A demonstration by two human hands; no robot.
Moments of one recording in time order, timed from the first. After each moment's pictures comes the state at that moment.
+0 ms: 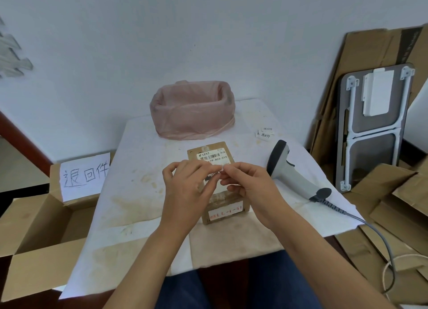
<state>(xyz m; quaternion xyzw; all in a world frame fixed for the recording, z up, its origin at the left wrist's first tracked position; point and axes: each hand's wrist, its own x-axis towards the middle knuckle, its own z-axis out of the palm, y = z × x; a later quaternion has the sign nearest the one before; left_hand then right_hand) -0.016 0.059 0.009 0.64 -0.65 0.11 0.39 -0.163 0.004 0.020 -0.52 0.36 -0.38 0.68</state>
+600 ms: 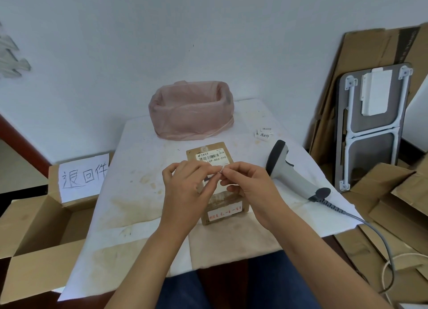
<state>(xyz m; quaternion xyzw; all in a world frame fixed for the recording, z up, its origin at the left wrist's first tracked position) -0.019 0.061 0.013 0.64 -0.65 0.09 0.40 -0.163 0.006 0.021 -0.53 0.37 -0.38 0.66</state>
